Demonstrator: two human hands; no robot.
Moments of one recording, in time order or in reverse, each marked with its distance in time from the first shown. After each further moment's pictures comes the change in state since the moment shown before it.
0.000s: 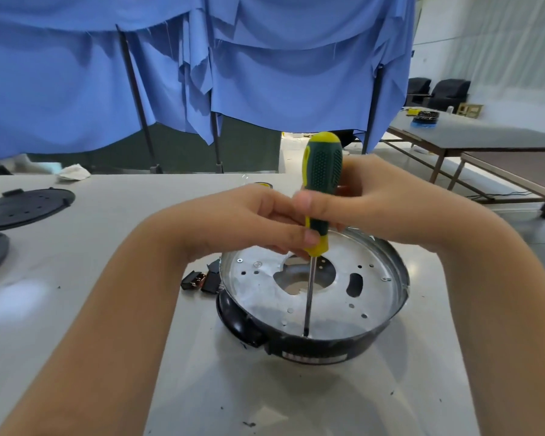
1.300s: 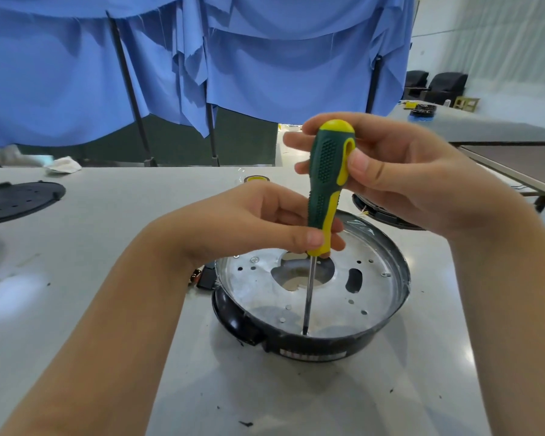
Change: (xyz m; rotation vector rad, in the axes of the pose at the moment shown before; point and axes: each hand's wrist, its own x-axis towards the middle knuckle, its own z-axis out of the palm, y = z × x) left_hand -0.001 0.001 0.012 -0.157 0.001 0.089; right_hand -0.008 0.014 -0.017 0.620 -0.081 -0.189
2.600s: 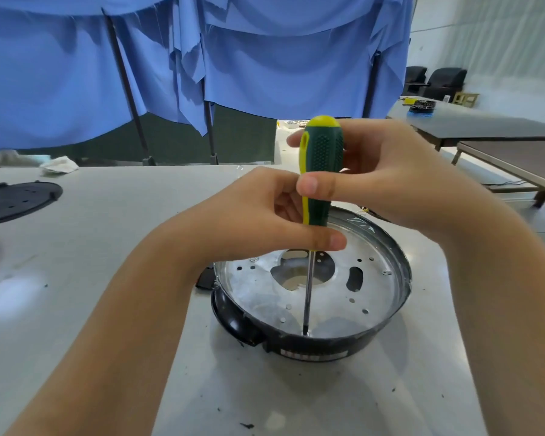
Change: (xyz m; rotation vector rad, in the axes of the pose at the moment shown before) left_hand 0.010 0.008 0.010 0.267 0.239 0.026; right_hand 0.008 -0.003 0.020 -0.496 0.221 0.044
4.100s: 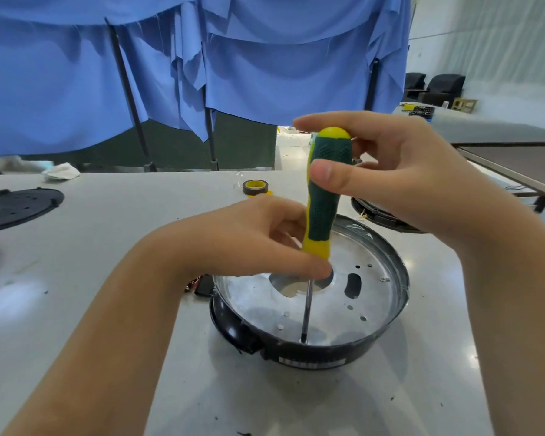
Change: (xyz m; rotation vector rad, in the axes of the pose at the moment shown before) left_hand -0.004 -0.004 -0.002 0.018 -0.230 -0.118; right_hand -0.004 -0.007 -0.009 -0.090 0.066 -0.018
